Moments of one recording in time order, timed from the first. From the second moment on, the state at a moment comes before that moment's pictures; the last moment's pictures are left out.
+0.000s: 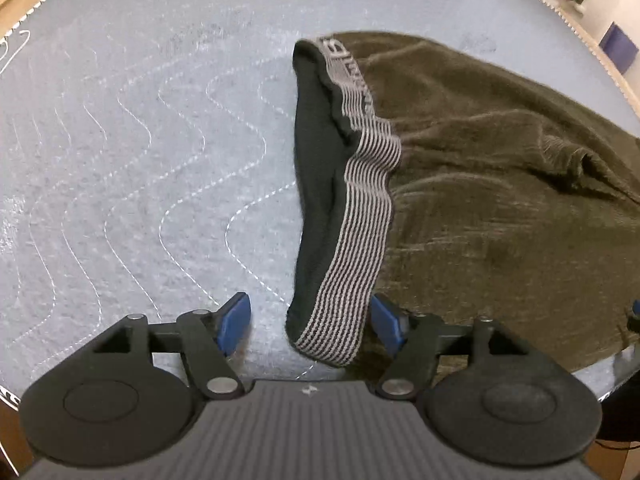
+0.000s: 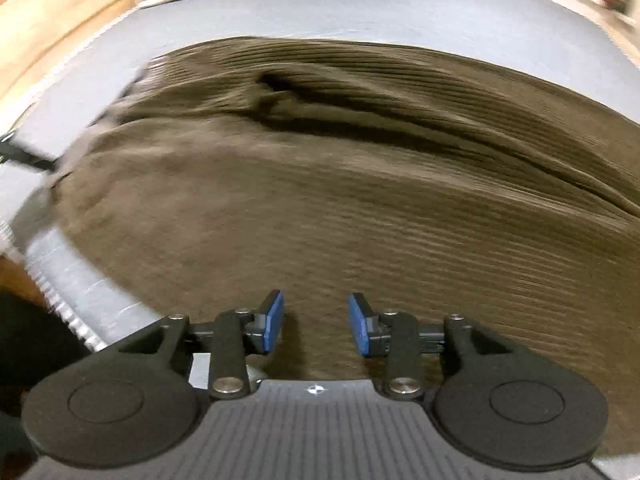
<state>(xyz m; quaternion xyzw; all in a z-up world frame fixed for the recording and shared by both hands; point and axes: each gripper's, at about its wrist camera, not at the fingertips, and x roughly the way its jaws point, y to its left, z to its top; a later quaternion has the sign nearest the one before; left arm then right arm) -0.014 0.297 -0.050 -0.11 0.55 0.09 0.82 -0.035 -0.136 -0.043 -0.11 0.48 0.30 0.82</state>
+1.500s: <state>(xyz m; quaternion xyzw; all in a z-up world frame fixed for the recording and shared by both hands) 0.007 0.221 -0.047 0.06 0.53 -0.03 0.85 -0.016 -0.115 -0.039 -0.15 0.45 0.33 0.82</state>
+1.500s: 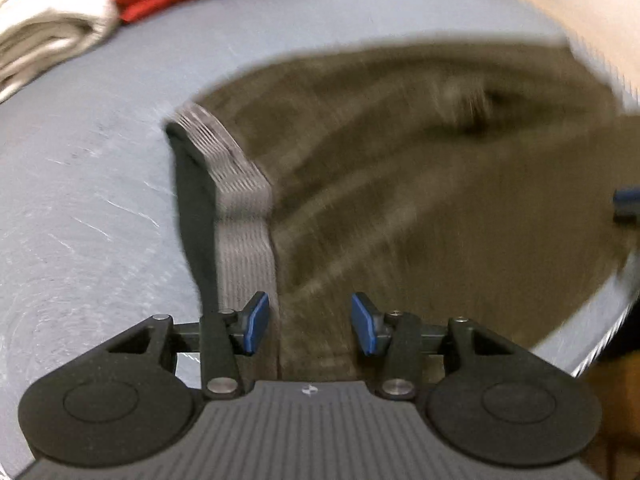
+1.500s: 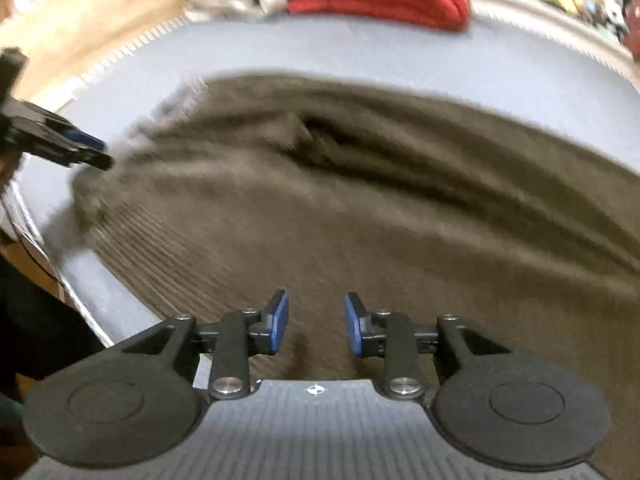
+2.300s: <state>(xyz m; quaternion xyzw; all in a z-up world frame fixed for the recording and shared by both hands) 0.031 0.216 -0.005 0.04 0.39 0.06 0.92 0.045 -0.197 0.101 -0.02 0.25 0.23 0.94</state>
